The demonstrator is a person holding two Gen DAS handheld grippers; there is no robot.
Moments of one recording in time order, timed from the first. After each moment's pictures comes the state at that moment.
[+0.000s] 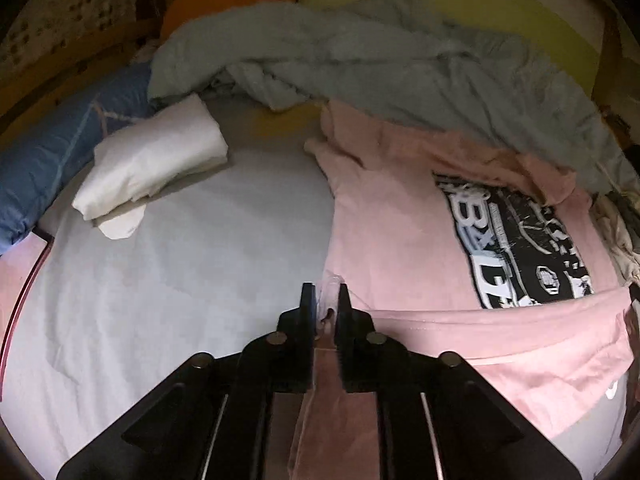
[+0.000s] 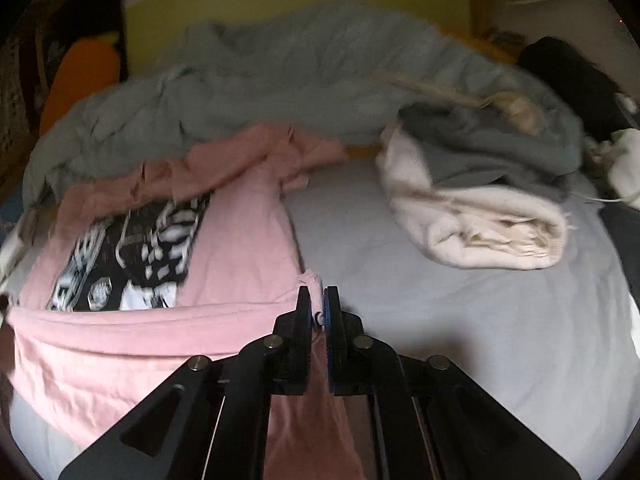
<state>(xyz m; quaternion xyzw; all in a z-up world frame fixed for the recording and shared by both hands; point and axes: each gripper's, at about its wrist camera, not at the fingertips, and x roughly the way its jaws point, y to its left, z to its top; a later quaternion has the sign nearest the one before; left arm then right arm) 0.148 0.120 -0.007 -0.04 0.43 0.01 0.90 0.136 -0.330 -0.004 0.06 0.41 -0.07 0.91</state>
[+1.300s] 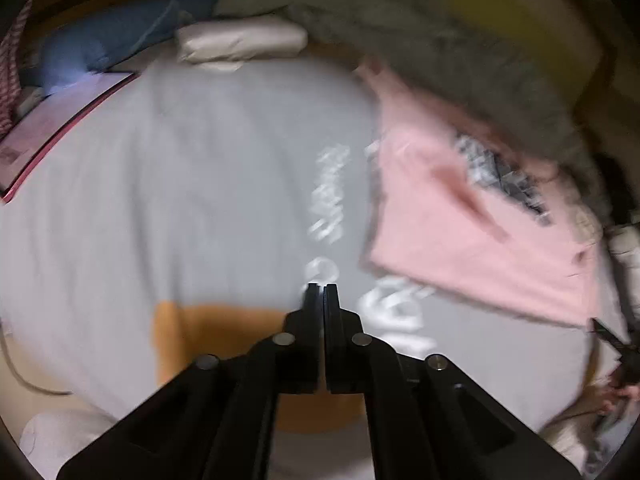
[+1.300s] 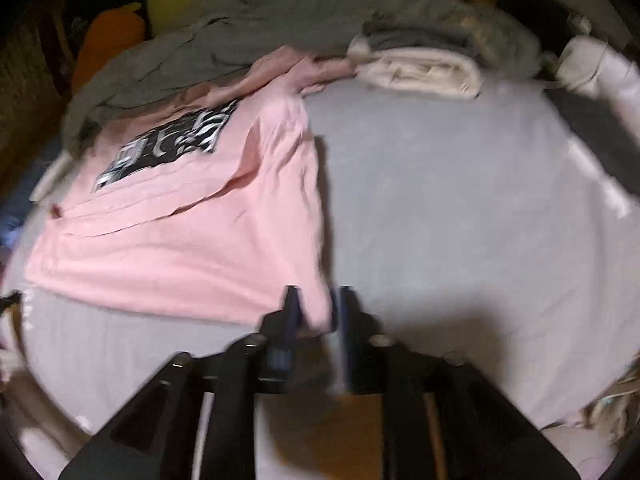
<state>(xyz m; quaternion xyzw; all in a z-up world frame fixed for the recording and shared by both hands) -0.035 0.180 -0.016 -0.14 0.45 -0.04 0.88 -0.058 -0.325 -0.006 0.07 0.45 -0.06 0.89</state>
